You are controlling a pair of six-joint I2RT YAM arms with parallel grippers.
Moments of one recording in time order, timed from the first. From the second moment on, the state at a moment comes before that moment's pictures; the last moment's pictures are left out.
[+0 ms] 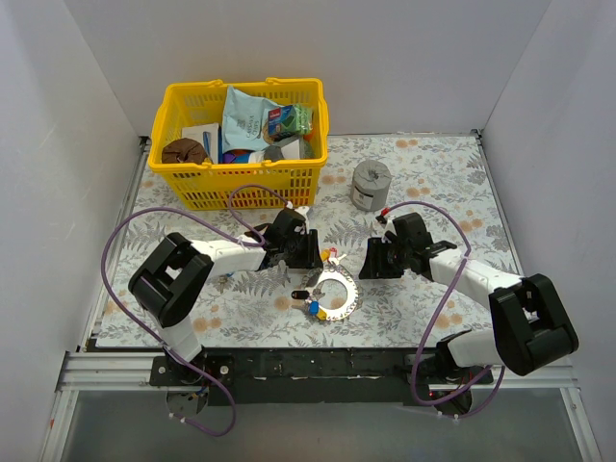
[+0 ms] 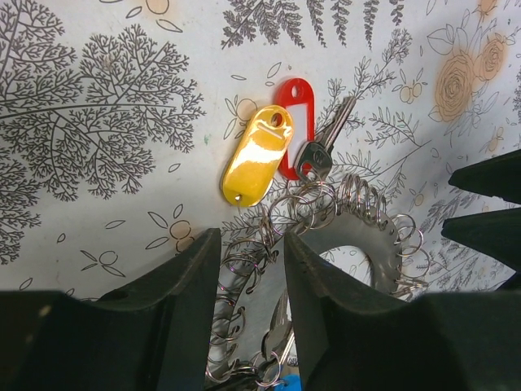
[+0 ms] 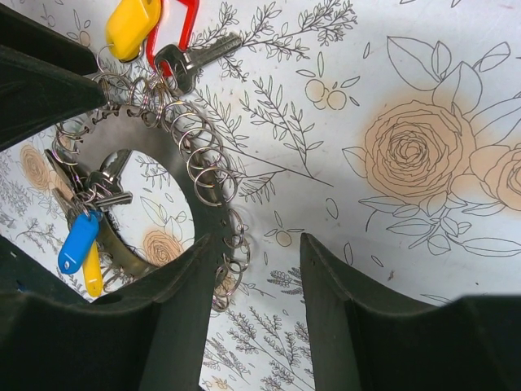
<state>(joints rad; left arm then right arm) -0.72 1.73 0.90 0.00 0.17 -0.61 0.43 1.33 0.62 -0.24 -0.36 0.36</state>
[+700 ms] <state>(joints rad) -0.72 1.74 0.90 0.01 0.18 -0.61 0.43 1.36 0.62 -0.24 -0.36 0.36</state>
